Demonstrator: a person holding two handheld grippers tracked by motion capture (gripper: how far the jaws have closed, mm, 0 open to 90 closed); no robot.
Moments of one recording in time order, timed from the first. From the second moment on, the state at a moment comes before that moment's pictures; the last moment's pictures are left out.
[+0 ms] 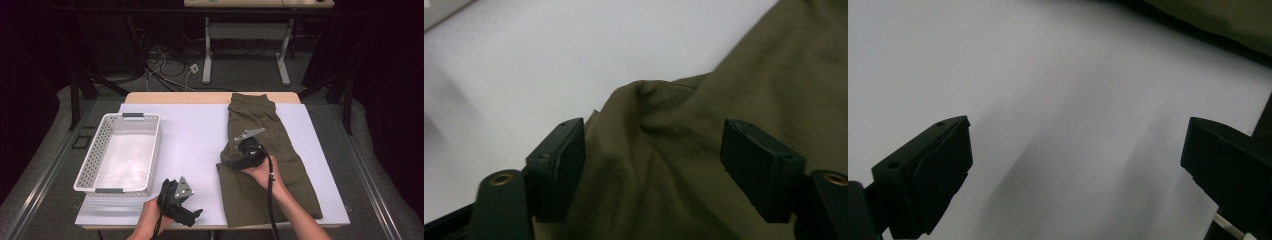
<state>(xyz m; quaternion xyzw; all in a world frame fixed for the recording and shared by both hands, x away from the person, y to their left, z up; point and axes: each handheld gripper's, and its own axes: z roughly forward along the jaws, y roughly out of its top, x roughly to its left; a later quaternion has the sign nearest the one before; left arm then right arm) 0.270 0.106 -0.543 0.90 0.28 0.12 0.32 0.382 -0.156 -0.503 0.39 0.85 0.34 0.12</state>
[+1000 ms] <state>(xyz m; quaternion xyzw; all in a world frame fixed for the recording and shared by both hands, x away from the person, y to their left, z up) 0.356 0.033 -0.528 0.87 0.35 0.10 0.34 0.385 -0.301 -0.525 0.52 0.78 0.28 0.21</state>
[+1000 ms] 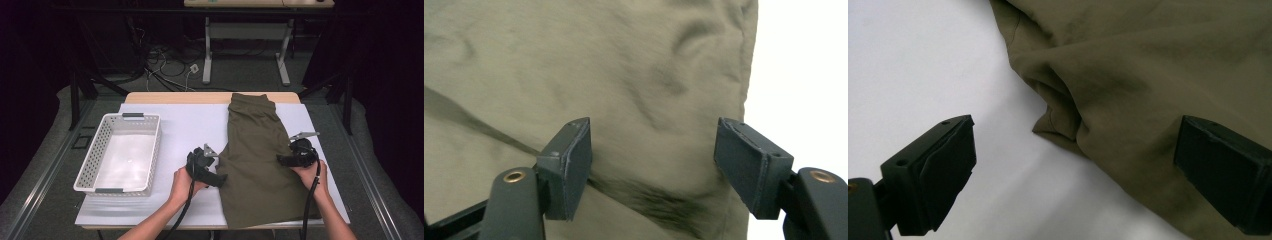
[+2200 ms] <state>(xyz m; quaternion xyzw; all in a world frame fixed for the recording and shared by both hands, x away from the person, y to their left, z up) 0.367 0.016 -0.560 0.86 0.33 0.10 0.38 0.388 -0.326 -0.544 0.59 0.74 0.28 0.15</state>
